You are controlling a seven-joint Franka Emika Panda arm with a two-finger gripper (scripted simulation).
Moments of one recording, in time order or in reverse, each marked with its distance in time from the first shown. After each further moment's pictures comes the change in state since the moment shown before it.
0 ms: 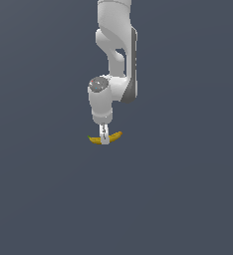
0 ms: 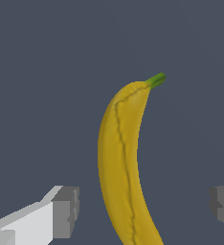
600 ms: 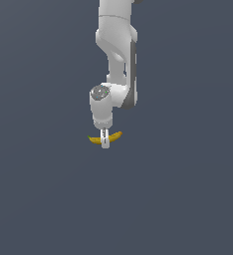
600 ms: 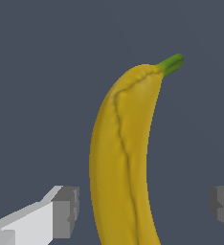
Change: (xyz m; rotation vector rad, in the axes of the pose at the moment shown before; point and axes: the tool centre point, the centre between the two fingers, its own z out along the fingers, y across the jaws) arm 0.000 0.001 0.035 -0.001 0.000 0.004
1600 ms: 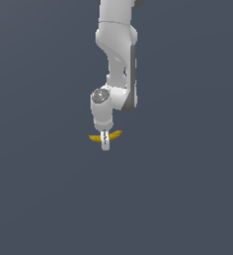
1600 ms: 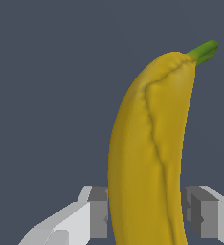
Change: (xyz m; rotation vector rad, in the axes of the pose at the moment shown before) arm -0.001 -0.002 0.014 0.002 0.000 0.002
